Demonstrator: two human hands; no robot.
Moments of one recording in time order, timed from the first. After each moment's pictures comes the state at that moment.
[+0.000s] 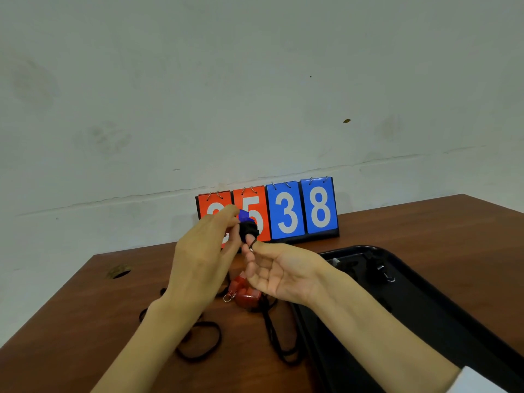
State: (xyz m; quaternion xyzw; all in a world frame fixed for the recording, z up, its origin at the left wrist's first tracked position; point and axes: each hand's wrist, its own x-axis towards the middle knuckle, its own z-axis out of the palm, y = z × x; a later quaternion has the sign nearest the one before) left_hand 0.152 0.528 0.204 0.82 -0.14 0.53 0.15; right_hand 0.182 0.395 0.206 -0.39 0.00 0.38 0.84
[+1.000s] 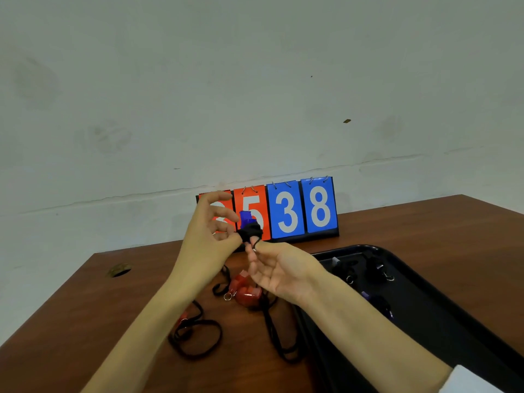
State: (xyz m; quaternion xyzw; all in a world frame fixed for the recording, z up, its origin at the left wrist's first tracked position) left_hand 0.163 0.534 0.214 0.80 -0.08 0.30 0.52; right_hand 0.185 0.401 0.196 -0.43 0.01 0.30 0.85
